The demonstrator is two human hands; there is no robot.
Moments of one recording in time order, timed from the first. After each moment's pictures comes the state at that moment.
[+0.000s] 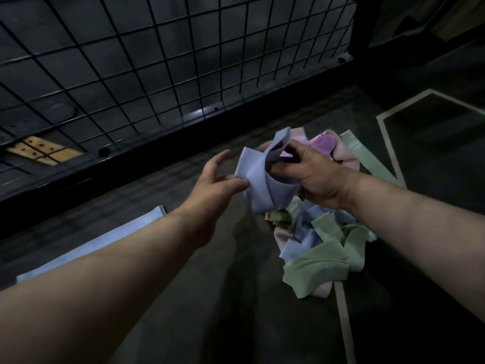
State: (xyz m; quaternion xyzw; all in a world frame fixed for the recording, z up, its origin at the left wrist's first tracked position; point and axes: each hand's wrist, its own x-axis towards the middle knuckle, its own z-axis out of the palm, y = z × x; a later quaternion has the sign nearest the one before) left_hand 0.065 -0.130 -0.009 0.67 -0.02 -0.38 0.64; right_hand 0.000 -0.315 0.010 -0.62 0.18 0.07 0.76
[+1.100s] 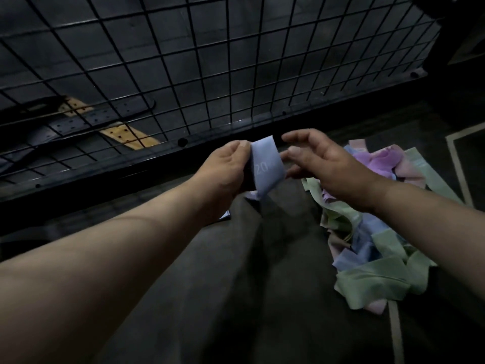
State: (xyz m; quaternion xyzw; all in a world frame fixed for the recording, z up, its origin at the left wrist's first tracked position) left_hand 0.118 -0.045 0.032 0.64 0.00 -0.34 0.69; right_hand 0.049 -0.226 0.030 -0.73 0.10 0.05 0.67
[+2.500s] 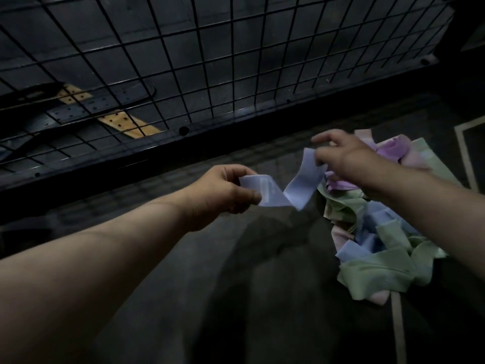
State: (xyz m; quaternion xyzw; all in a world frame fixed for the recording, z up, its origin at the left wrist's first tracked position) left_hand 0.108 -0.009 0.006 0.66 -0.08 -0.46 0.59; right_hand 0.055 -0.244 0.020 -0.81 0.32 0.07 0.48
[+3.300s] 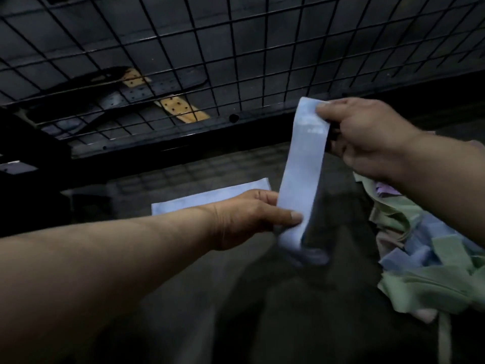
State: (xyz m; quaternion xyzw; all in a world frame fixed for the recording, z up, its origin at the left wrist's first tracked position) left_hand 0.073 0.039 0.000 0.59 -0.04 -0.55 0.59; right_hand 0.100 -0.157 0.061 -0.62 0.26 0.06 0.74
